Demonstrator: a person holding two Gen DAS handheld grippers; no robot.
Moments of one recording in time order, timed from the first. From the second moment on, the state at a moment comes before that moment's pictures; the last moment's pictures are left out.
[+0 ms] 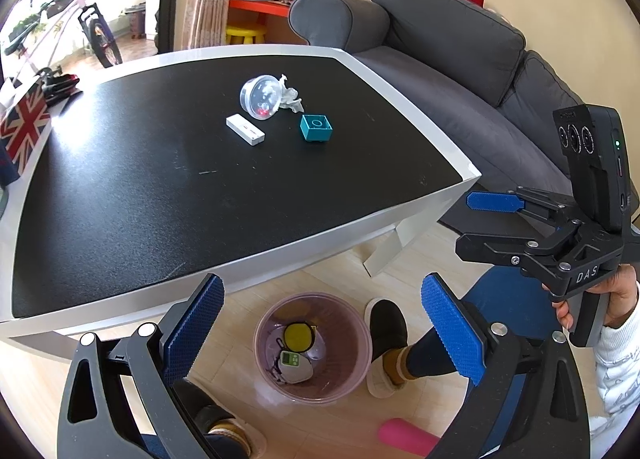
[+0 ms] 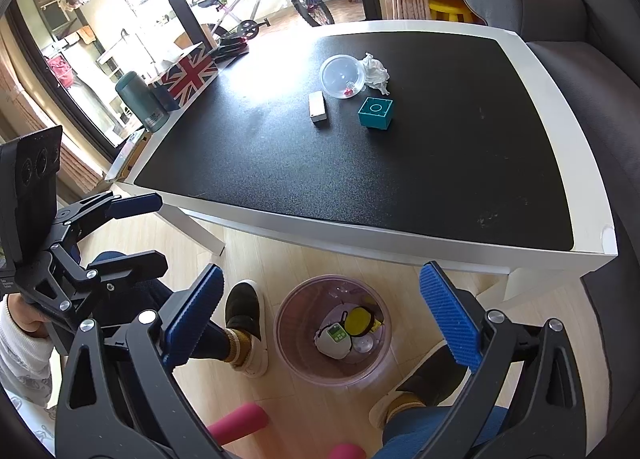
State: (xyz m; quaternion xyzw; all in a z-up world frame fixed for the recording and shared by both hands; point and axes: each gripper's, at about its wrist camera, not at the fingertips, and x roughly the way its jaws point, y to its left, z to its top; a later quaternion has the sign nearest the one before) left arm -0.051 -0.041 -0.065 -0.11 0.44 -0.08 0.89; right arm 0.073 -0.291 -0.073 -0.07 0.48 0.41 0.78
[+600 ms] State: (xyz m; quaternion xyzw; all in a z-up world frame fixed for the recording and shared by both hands) left arm -0.013 -0.003 -0.047 -0.11 0.43 -0.05 0.90; right arm 0.117 -0.271 -0.046 -0.07 0.45 0.41 0.79
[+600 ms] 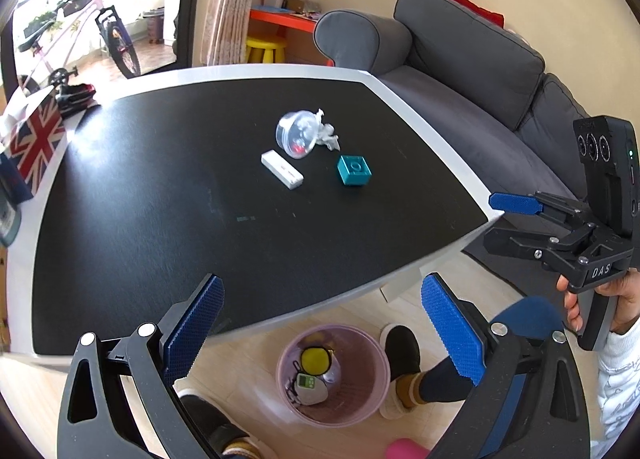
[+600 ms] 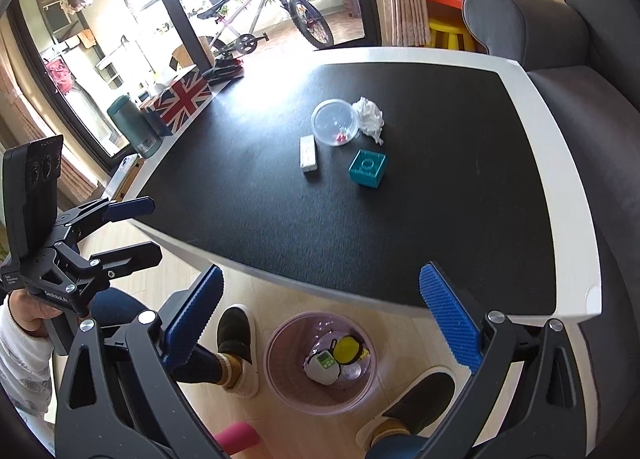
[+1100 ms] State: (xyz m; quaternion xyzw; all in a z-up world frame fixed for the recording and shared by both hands) left arm 0.038 0.019 -0.049 -0.10 0.44 -0.05 0.89; right arm 0.173 -0.228 -0.049 -0.11 0.45 0.40 0.79
